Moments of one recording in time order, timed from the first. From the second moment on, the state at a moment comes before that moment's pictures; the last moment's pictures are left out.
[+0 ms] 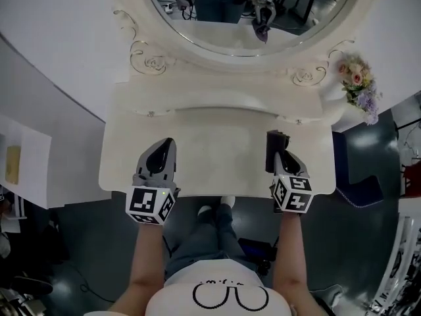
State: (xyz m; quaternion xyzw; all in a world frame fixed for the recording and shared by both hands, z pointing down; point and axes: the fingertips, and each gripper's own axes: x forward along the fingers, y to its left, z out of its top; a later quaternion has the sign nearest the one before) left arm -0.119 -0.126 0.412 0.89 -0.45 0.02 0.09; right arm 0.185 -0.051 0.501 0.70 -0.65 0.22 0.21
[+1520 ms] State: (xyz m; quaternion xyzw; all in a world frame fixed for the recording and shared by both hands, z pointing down) left arm -0.125 -0.103 0.354 0.90 -0.44 -0.03 0.04; right arm 0.167 -0.019 0.343 0.73 -0.68 0.06 0.08
